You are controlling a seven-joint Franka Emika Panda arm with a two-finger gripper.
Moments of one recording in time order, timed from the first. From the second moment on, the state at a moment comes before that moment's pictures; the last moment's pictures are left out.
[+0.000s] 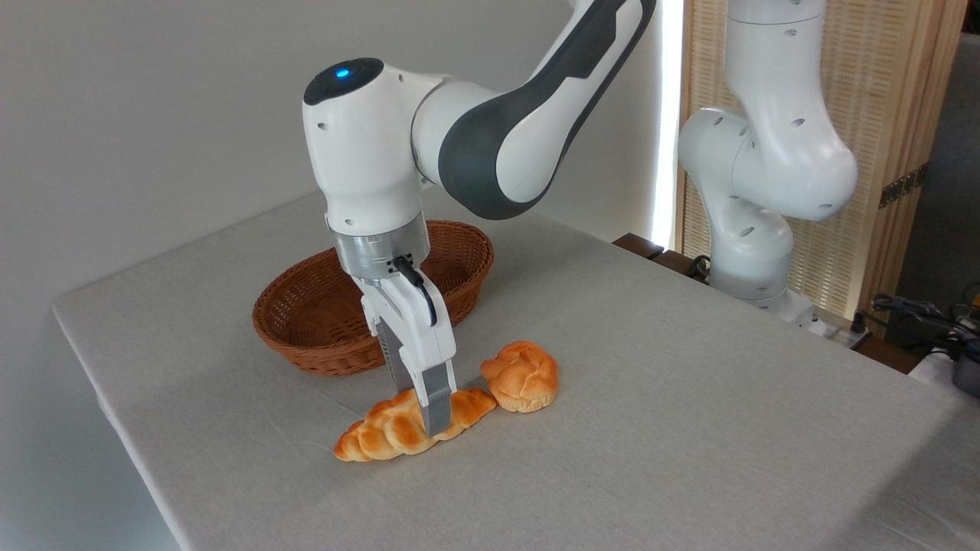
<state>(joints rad) -0.12 0.02 0.03 -2.08 -0.02 2.11 0.87</state>
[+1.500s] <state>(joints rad) -0.12 -0.04 0.02 -1.89 -0.09 1.92 0.80</state>
